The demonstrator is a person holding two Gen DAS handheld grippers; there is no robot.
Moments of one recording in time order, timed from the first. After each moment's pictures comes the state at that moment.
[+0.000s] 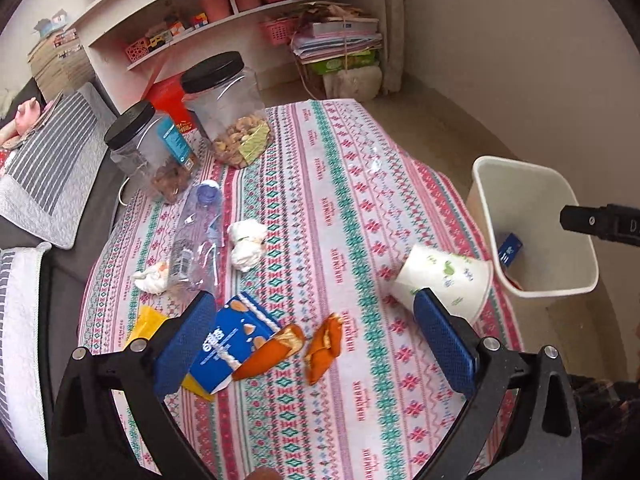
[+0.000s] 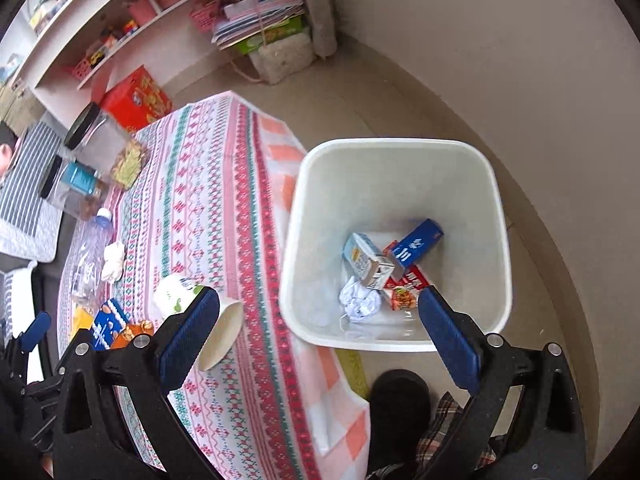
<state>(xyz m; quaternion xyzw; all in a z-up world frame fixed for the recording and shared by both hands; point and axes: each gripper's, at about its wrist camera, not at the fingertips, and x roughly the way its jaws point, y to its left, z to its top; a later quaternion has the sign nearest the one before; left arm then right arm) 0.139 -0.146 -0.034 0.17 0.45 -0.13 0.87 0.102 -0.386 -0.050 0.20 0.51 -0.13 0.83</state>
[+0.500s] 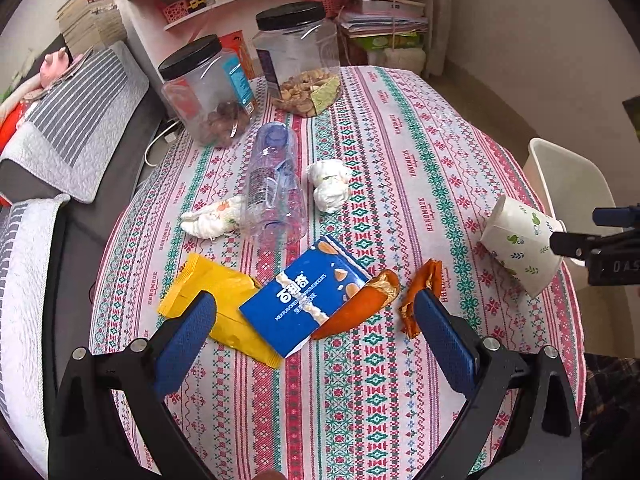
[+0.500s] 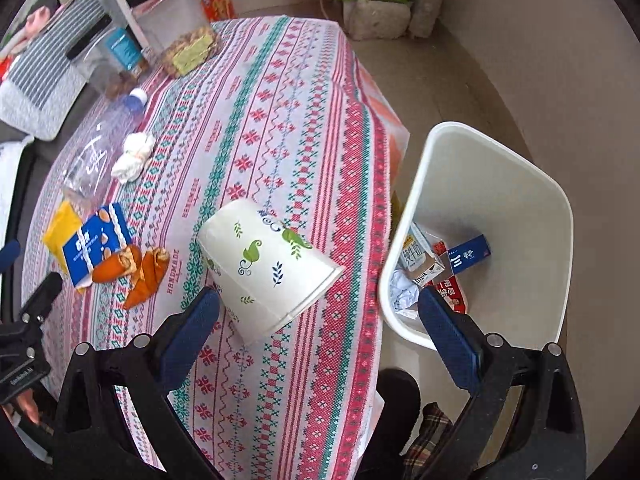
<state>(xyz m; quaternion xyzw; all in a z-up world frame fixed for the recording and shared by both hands) 0.142 -0.058 -0.059 0.14 0.48 -0.09 0.86 0.148 -0.288 -0.090 0.04 0.59 -0.03 0.81</state>
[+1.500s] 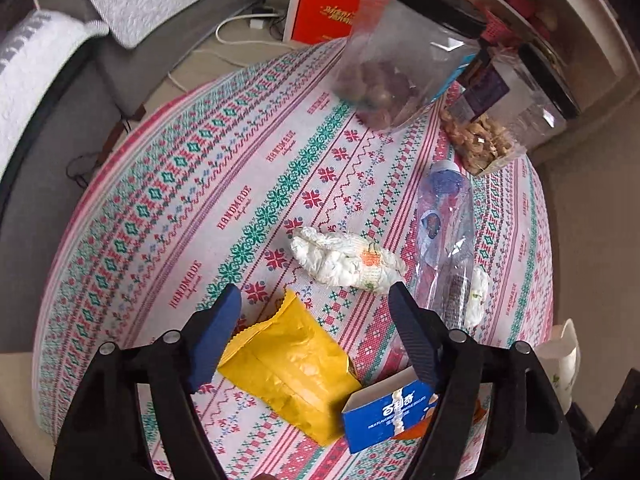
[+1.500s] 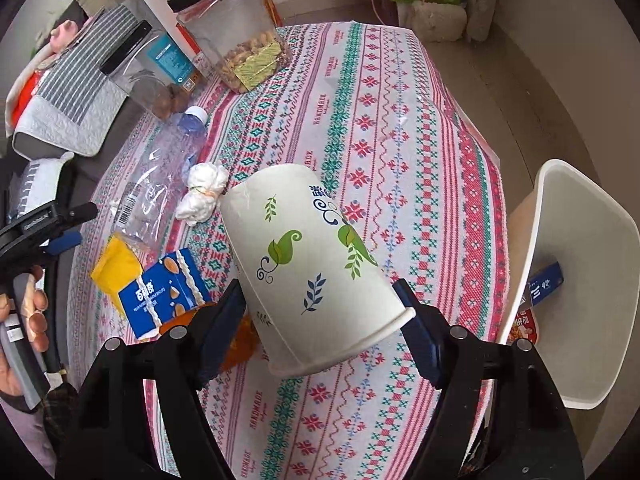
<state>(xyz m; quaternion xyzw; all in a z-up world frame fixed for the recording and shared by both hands) 0.272 0.083 -0.090 -0.15 0.58 0.03 0.80 0.206 -0.245 -0.084 0.12 0.56 0.05 0.82</state>
